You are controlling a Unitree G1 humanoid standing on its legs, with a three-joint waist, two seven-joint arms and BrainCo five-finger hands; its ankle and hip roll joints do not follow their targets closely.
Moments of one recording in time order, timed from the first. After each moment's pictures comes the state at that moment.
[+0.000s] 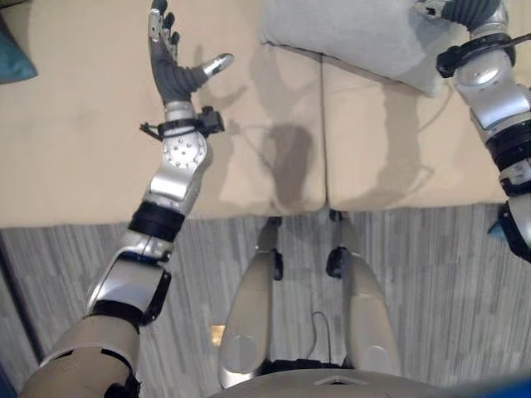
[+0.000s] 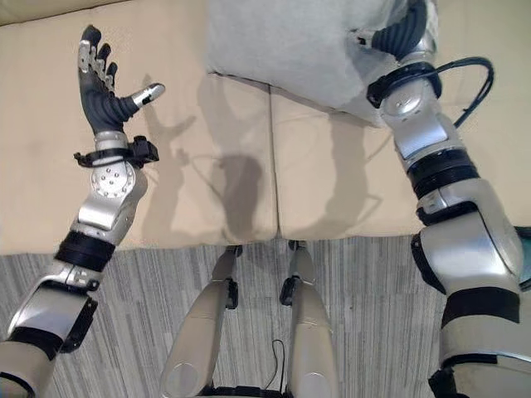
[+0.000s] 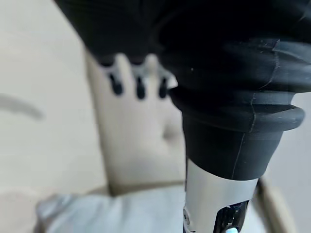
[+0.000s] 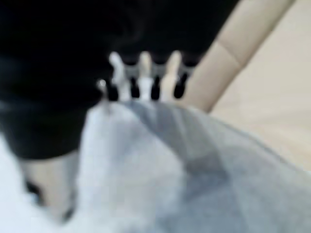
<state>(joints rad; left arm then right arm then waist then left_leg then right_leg) -0.91 0.53 -0.31 0.49 -0.40 -0.30 0.58 -1.27 -0.72 0.51 0.73 0.13 -0.05 -0.46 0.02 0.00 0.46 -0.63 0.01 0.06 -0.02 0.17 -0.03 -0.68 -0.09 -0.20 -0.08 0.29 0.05</state>
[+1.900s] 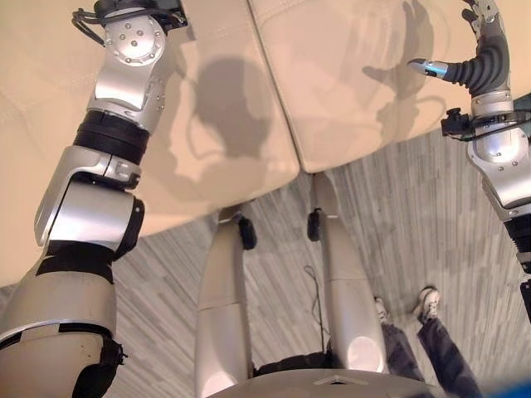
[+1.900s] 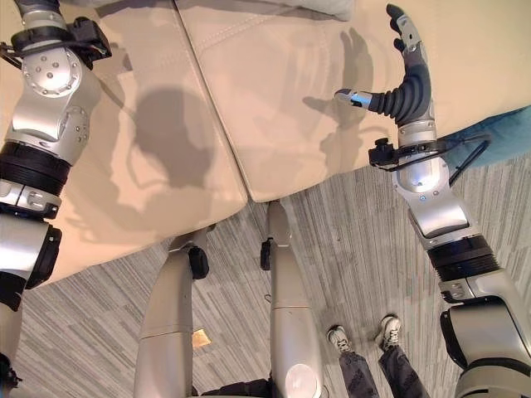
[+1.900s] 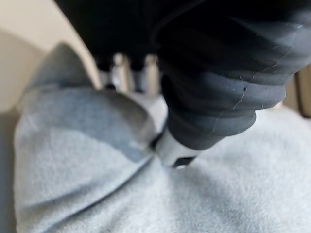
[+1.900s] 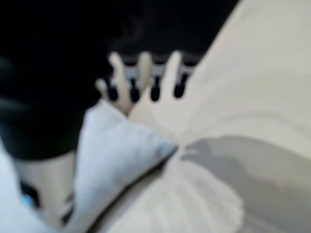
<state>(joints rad) -1.30 0.69 -0.39 0.64 -0.58 -0.27 0.57 -0.74 -0.84 0.26 0.21 0.19 -0.23 -0.36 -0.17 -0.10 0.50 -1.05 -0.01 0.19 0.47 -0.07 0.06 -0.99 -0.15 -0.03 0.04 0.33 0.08</state>
